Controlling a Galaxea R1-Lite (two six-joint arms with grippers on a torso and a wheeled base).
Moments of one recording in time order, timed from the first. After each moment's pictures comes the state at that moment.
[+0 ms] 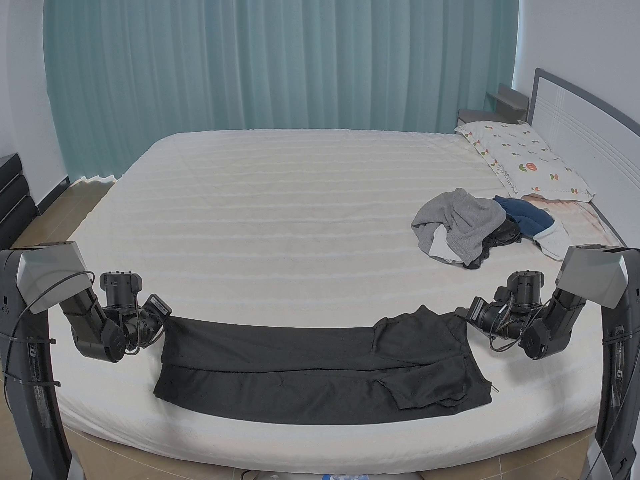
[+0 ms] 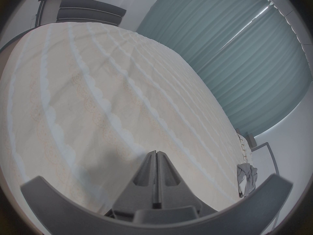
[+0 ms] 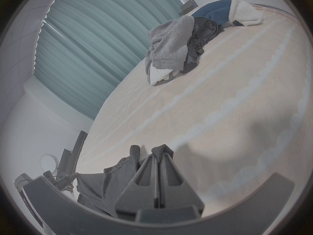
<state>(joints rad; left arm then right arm) 0.08 2.37 -0.80 -0.94 -0.02 -0.84 0.04 2.47 -0.87 -1.07 0.32 0.62</state>
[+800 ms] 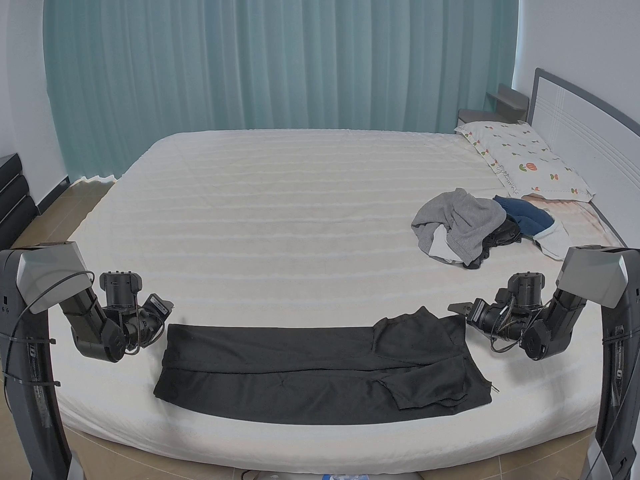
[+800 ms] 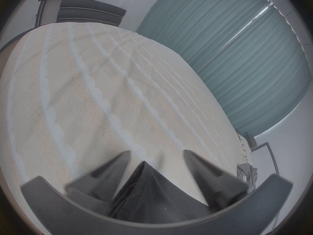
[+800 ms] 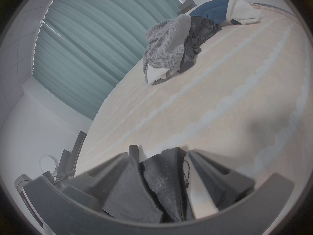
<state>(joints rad) 0.08 2.37 -0.80 -0.94 -0.03 -0.85 0.03 2.46 -0.86 -1.07 0.32 0.62</state>
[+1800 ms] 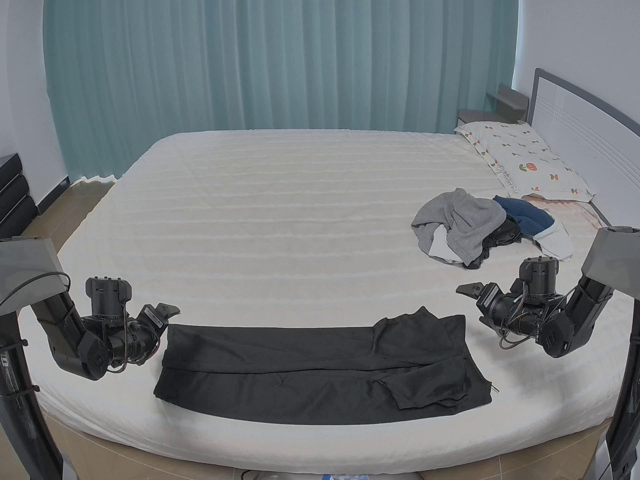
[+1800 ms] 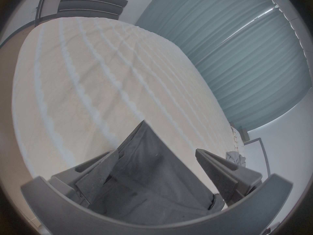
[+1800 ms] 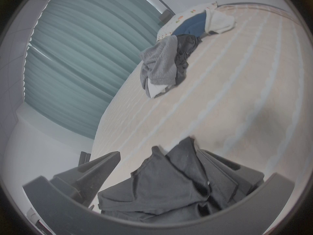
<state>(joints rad) 0.02 2.13 -0.50 -0.94 -0.07 -0.91 0.12 2.21 -0.67 -1.01 0.16 0.87</state>
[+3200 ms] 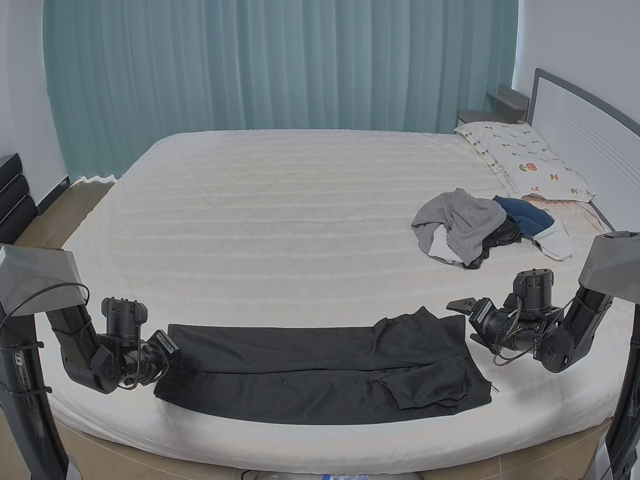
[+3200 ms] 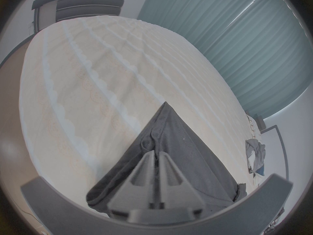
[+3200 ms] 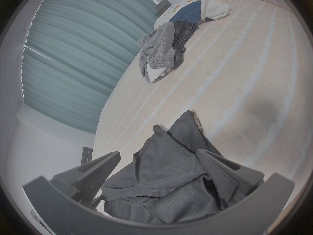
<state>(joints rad) -0.02 2.22 -0.49 -0.93 0.02 -0.83 0.17 2.19 -0.59 -1.04 0.17 0.90</state>
